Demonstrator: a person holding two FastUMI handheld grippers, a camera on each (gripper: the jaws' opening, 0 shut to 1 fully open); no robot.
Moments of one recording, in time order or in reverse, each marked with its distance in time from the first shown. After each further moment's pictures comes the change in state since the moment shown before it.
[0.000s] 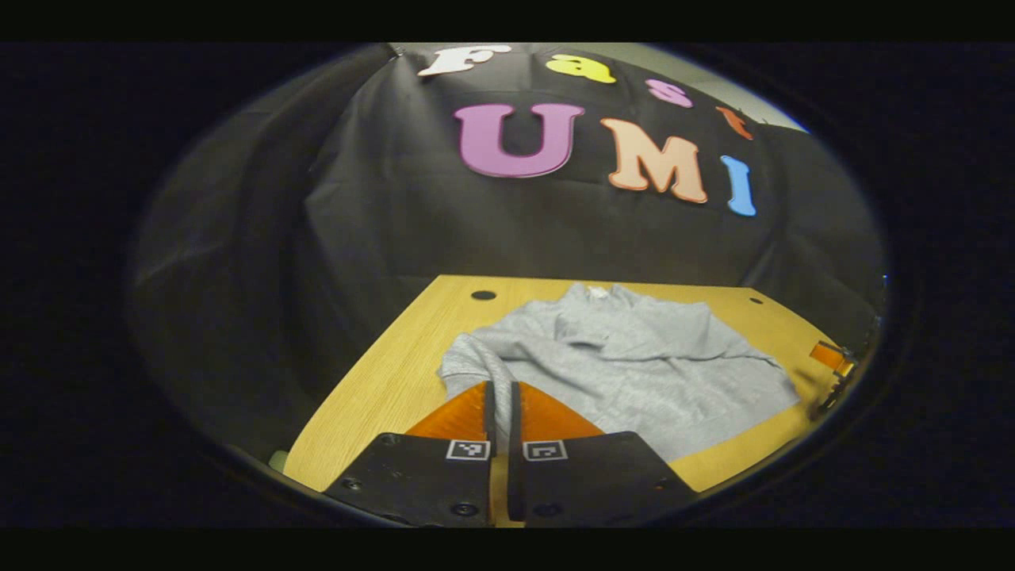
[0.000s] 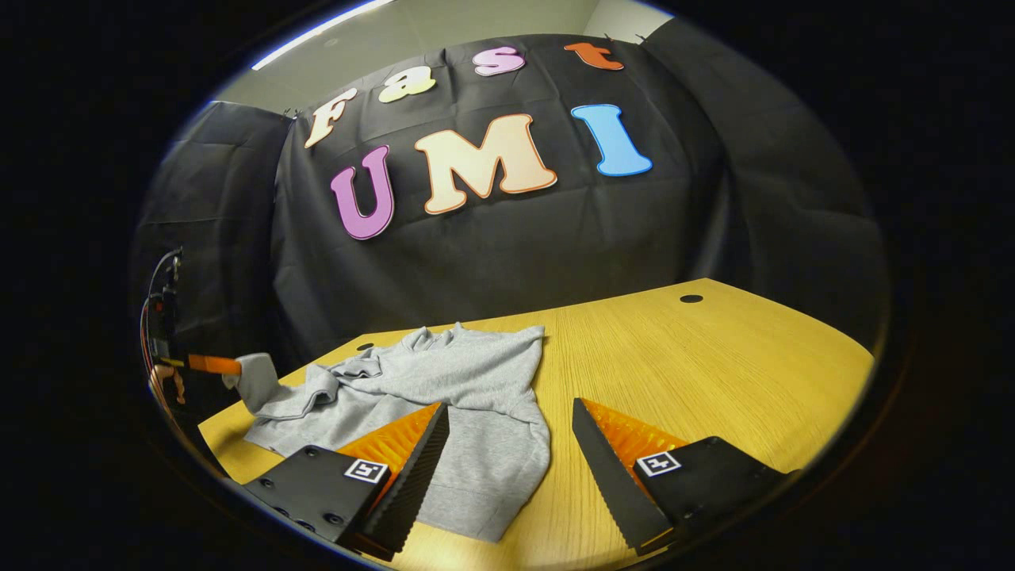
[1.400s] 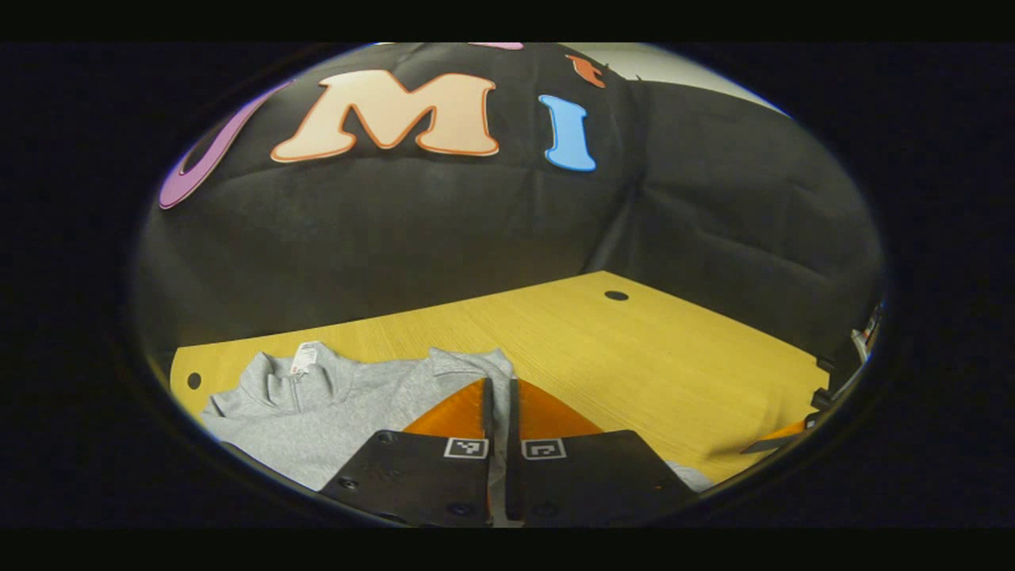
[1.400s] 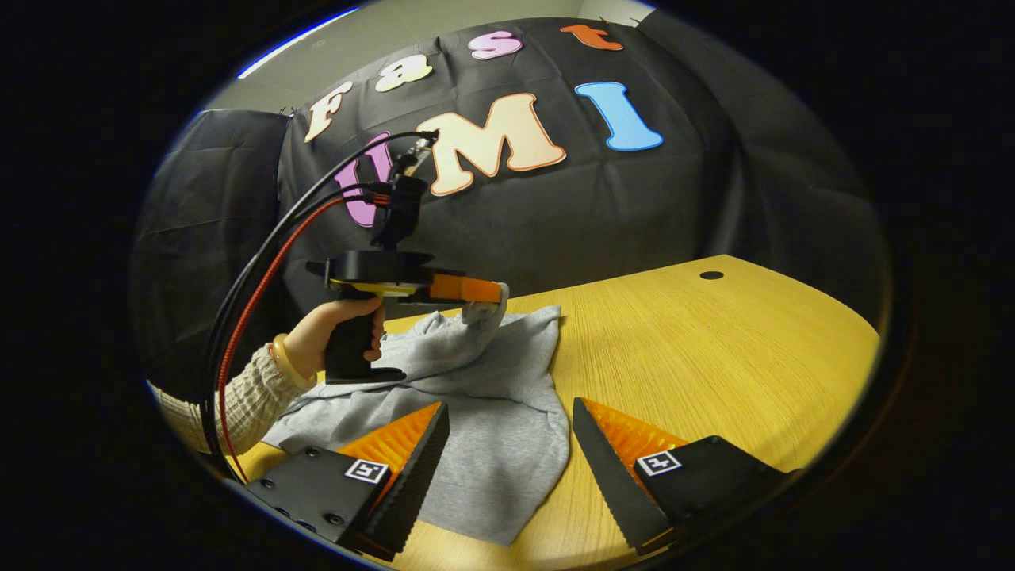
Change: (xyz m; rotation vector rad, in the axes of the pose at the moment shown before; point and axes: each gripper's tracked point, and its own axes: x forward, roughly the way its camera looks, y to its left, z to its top) left arm 0.223 -0.369 0.017 0.219 0.119 -0.524; right arm 0.019 0.009 -0.018 0.035 0.070 0.046
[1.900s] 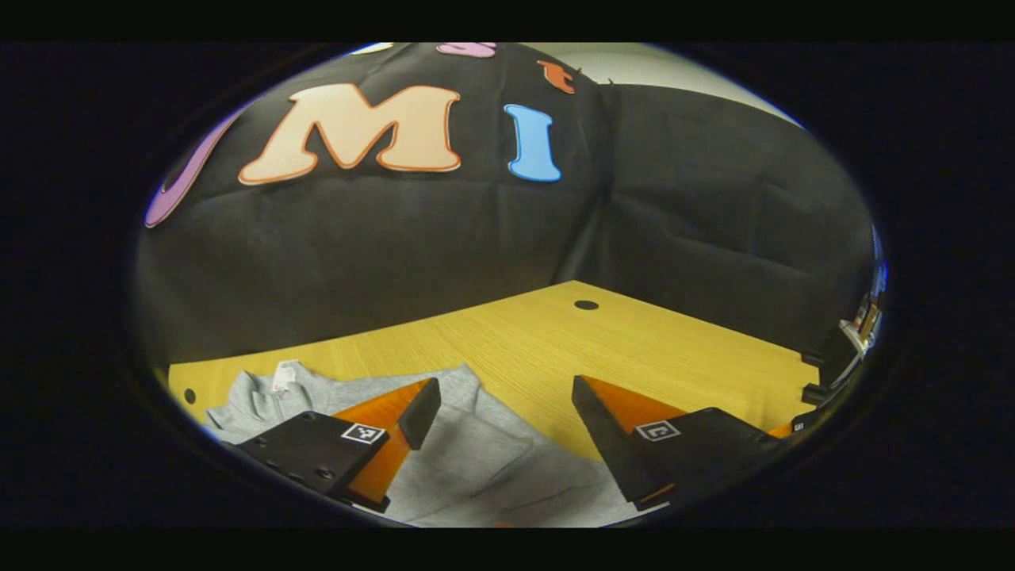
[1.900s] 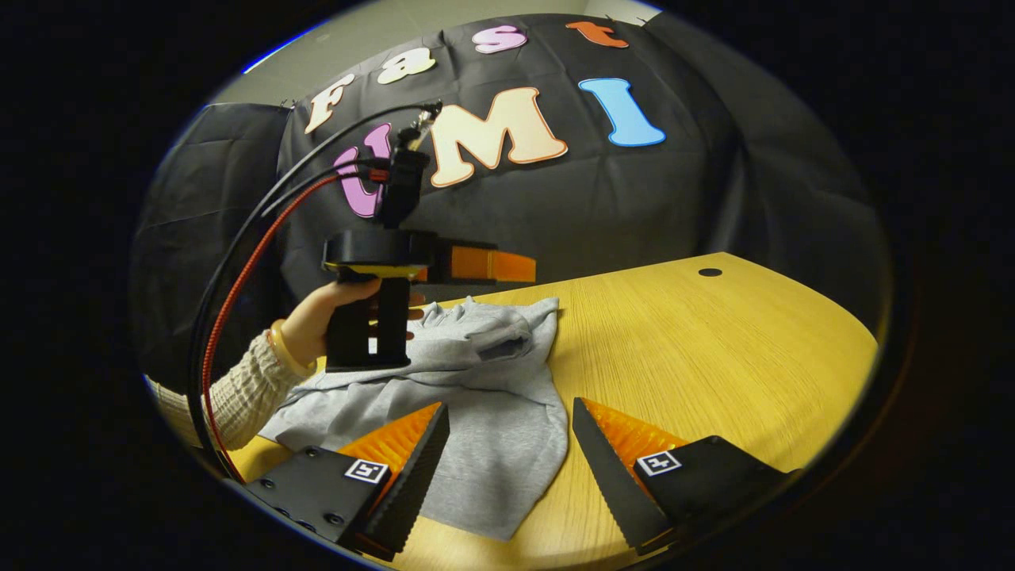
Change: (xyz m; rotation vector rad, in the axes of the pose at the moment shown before) left arm -0.028 -0.022 0.040 0.056 -0.118 -0.063; right arm -0.001 0.006 -0.008 -0.020 0.030 -0.004
